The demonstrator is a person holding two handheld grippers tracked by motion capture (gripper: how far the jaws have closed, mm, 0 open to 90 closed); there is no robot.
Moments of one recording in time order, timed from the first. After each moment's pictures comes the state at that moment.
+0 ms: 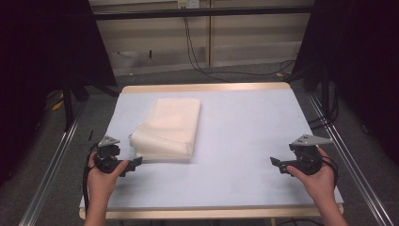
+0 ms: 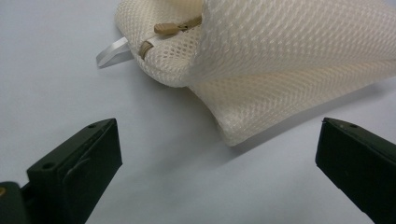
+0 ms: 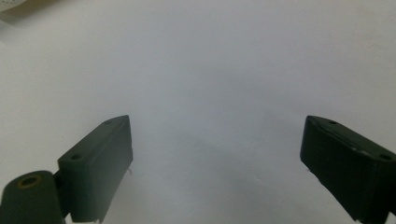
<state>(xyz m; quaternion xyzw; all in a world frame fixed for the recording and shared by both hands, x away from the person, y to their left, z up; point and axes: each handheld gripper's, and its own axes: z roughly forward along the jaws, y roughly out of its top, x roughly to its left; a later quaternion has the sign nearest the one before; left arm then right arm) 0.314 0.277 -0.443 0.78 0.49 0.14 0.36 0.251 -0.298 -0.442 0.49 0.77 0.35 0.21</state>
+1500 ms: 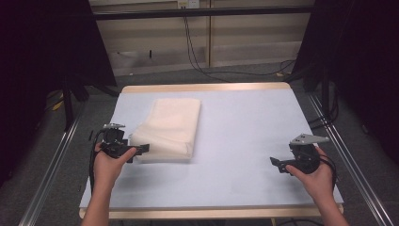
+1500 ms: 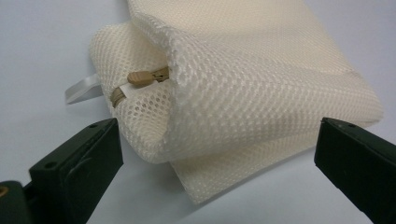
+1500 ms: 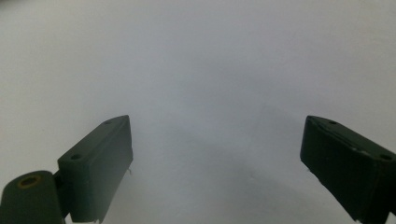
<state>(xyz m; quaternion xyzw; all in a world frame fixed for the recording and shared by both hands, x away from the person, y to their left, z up) 0.346 0.257 -0.422 0.77 0.52 0.09 0.37 0.258 -0.299 -0.447 0.49 0.78 0.33 0.21</state>
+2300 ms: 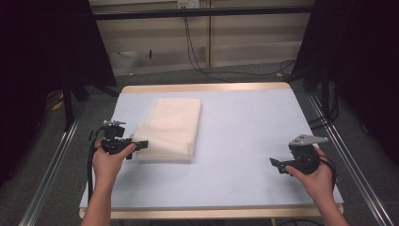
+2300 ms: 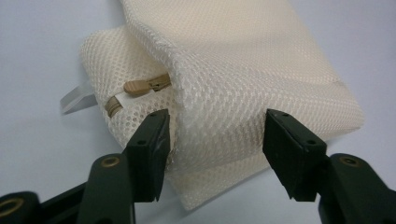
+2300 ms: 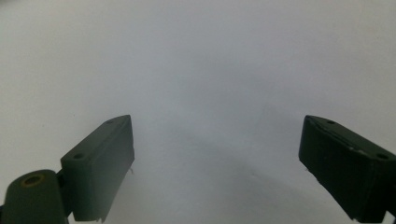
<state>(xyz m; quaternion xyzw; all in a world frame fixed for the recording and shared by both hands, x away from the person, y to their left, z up) 0.352 0.255 -0.413 0.77 0.51 0.06 0.37 0.257 -0.297 -0.448 0.48 0.79 0.33 0.21</state>
